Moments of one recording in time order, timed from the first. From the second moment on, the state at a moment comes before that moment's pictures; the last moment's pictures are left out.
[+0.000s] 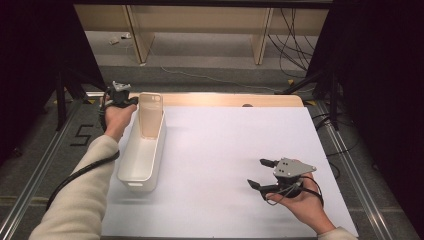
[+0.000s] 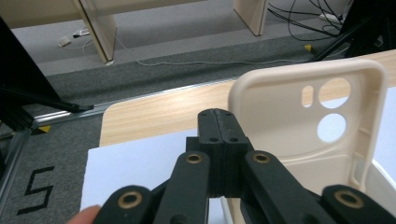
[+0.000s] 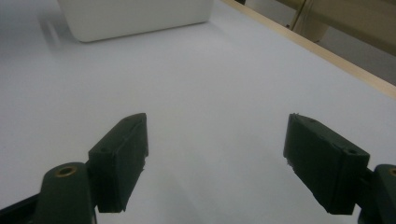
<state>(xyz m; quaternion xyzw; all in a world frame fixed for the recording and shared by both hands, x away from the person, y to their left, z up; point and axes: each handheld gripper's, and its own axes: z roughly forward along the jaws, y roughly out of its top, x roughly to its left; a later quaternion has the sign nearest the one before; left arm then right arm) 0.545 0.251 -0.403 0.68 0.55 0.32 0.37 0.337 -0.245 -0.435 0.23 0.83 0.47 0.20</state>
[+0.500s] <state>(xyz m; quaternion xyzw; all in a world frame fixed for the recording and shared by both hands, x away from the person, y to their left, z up) 0.520 0.261 -0.391 0.67 0.53 0.33 0.40 0.336 -0.244 -0.434 0.23 0.83 0.46 0.20</state>
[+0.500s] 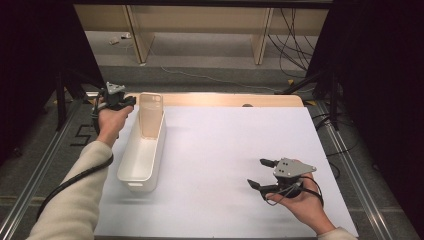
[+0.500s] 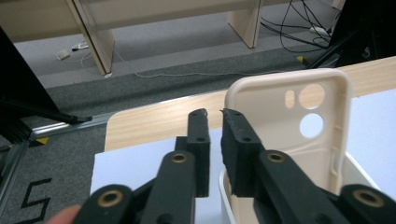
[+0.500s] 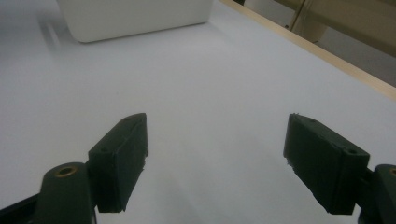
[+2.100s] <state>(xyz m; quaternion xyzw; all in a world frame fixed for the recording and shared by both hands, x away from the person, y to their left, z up) 0.414 0.231 -0.364 0.71 0.44 0.31 0.46 0.336 -0.244 -0.433 0.23 0.83 0.47 0.20</state>
